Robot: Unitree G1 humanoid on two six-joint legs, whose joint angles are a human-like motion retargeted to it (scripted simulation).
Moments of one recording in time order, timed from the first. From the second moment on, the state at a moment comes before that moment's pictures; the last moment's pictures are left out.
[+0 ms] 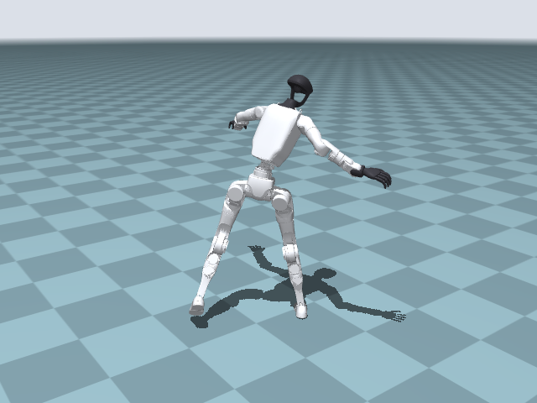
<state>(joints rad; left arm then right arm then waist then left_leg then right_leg) -0.46 1.20 -0.23 0.96 0.07 0.03 0.34 0.36 -1.04 -0.54 0.66 0.31 0.02 -0.50 -0.55 0.03 0.38 0.01 0.18 0.07 0.43 0.32 -0.26 -0.18 -0.28 0.25 0.18 0.03 0.24</state>
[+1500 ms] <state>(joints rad) 0.09 0.55 0.38 1.16 -0.42 0.02 0.52 -1.69 -1.17 1.00 -0.31 -0.68 0.10 -0.65 0.61 -0.16 0.23 -0.10 0.08 -0.33 0.10 -0.07 -0.15 0.05 -0.49 -0.35 0.44 0.25 0.19</state>
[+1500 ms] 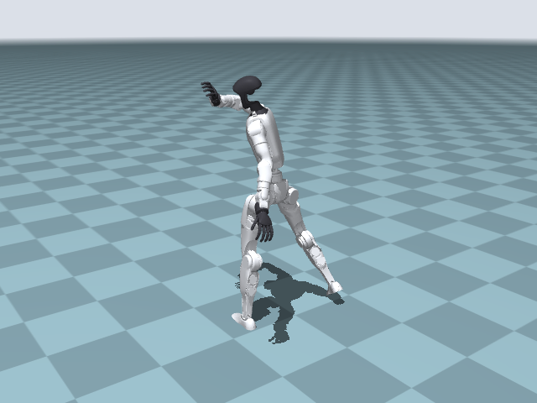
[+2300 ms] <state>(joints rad) -0.70 1.40 -0.47 0.98 0.43 0.04 0.69 0.56 -1.27 -0.57 0.61 -0.52 0.14 -0.65 -0.56 -0.01 0.41 0.01 0.28 0.15 0.49 0.25 -0.24 -0.18 -0.23 0.08 0.18 0.07 0.23</state>
